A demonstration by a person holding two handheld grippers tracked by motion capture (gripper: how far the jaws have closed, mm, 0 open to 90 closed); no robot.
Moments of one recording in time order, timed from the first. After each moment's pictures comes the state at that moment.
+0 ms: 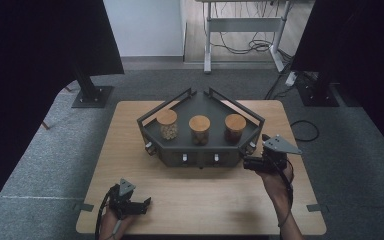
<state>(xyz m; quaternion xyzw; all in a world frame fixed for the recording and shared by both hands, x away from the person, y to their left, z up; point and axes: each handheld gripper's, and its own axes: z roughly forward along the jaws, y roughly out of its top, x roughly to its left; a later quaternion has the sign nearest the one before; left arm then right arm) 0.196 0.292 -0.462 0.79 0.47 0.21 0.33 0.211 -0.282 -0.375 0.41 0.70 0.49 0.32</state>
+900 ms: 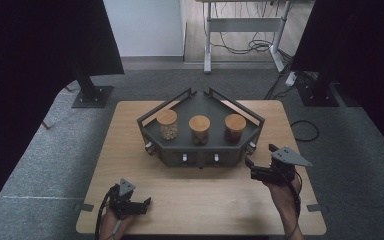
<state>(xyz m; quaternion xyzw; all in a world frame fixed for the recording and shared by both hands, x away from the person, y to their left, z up) 0.196 0.292 -0.462 0.79 0.47 0.21 0.33 0.185 -0.300 -0.391 0.42 0.69 0.50 0.31</state>
